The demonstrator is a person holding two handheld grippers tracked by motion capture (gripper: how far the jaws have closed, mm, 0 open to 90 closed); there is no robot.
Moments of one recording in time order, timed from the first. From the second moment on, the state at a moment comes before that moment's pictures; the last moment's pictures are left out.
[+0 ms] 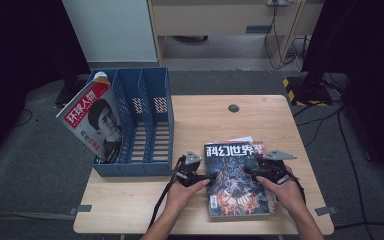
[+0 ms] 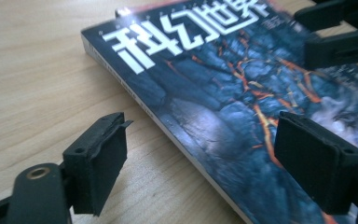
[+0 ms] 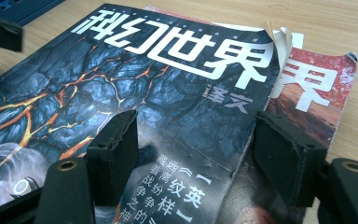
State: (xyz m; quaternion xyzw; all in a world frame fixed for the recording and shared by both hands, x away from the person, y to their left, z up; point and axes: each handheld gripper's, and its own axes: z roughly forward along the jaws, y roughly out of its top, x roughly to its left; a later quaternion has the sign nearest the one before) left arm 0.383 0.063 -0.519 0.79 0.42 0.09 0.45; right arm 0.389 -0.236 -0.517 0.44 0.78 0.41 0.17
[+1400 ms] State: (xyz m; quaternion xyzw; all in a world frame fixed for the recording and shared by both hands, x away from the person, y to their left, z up) left arm 0.406 0.042 -0.486 0.78 0.40 0.02 0.48; right arm 0.387 -0.236 -0.517 0.45 0.77 0.41 0.16
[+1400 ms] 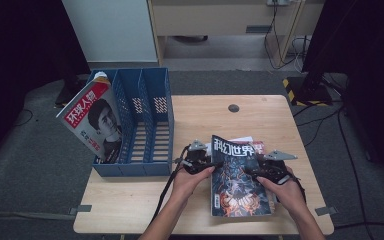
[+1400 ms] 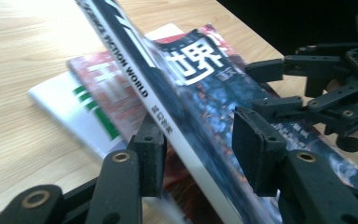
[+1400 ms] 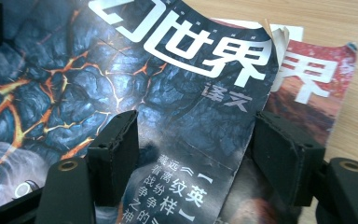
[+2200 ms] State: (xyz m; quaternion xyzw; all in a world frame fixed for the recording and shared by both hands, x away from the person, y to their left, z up) left arm 0.411 0.027 -0.472 0.80 0.39 0.03 0.46; right arm 0.383 -0.229 -0.515 0.45 0.78 0.41 0.16
